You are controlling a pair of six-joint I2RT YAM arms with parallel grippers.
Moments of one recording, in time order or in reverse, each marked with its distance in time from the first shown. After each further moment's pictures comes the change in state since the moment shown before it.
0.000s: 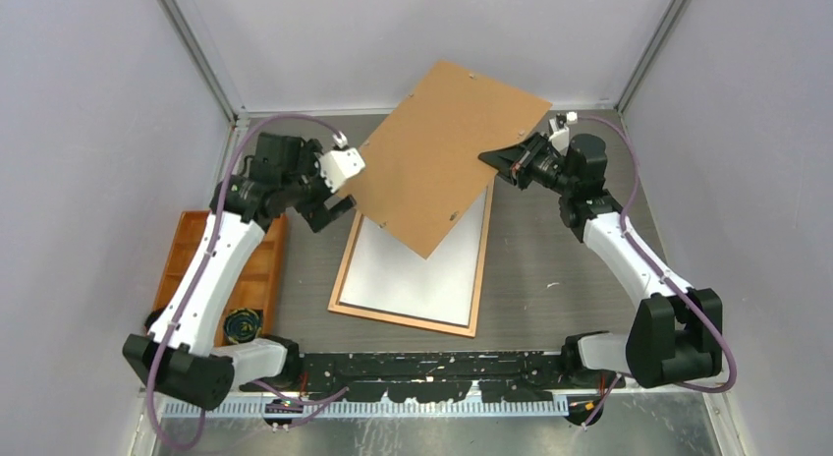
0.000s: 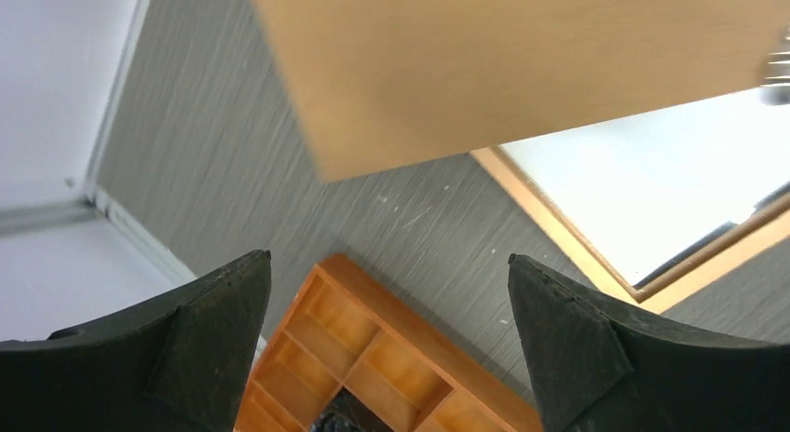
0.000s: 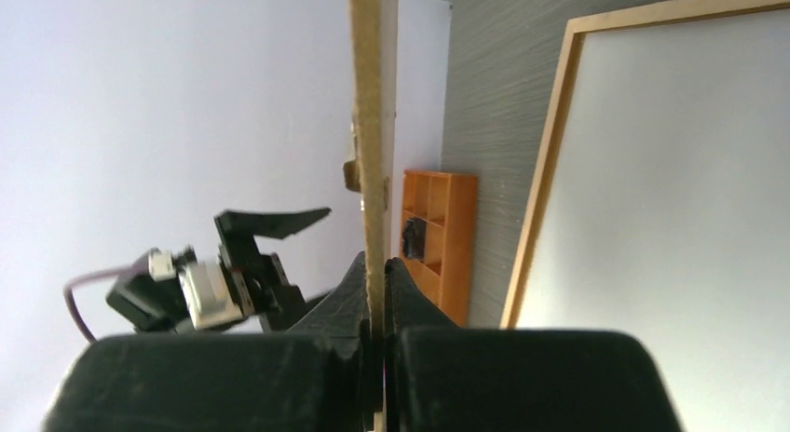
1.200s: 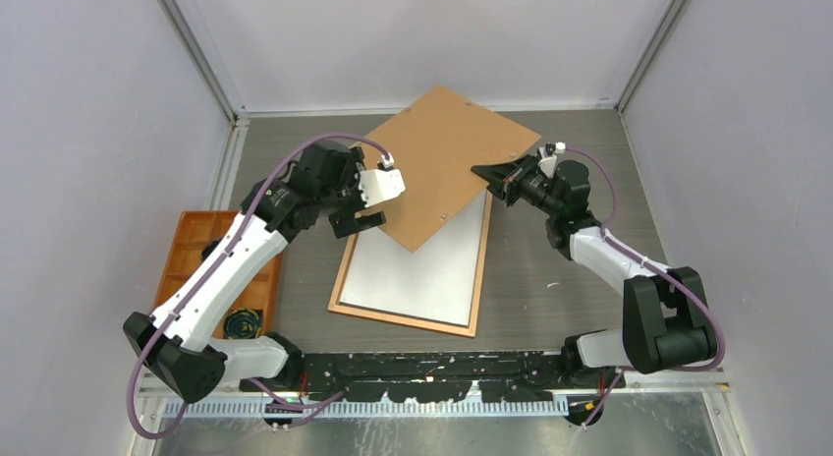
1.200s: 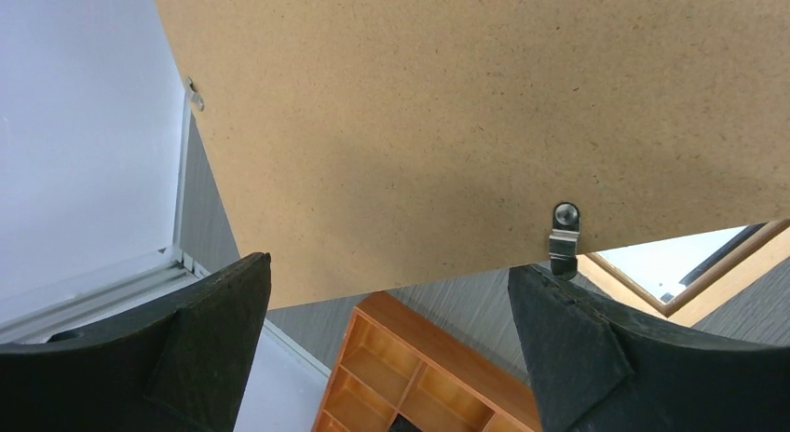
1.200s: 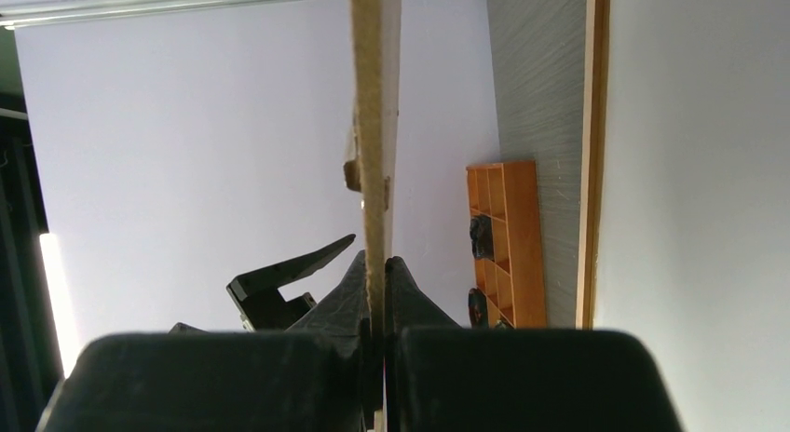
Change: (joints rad) left arm -0.334 -0.002 -0.002 0.032 -0.203 0.063; right arm 0.043 0.071 -0.238 0.398 0.048 0.364
